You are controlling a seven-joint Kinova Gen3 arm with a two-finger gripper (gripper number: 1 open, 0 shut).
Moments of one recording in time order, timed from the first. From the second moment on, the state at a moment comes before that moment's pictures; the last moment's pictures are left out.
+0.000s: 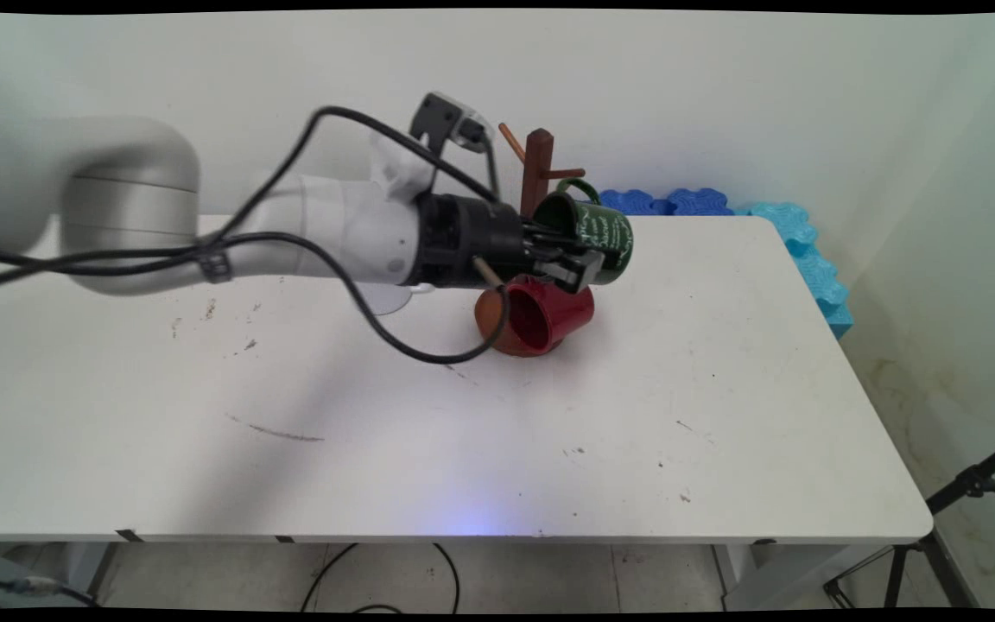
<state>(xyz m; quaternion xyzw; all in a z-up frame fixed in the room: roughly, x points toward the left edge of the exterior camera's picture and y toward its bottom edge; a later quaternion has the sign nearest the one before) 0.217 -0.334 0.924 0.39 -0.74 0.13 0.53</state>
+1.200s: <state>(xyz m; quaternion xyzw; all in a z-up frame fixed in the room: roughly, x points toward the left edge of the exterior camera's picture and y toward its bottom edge) 0.337 -0.301 0.975 0.29 -0.86 0.11 0.40</state>
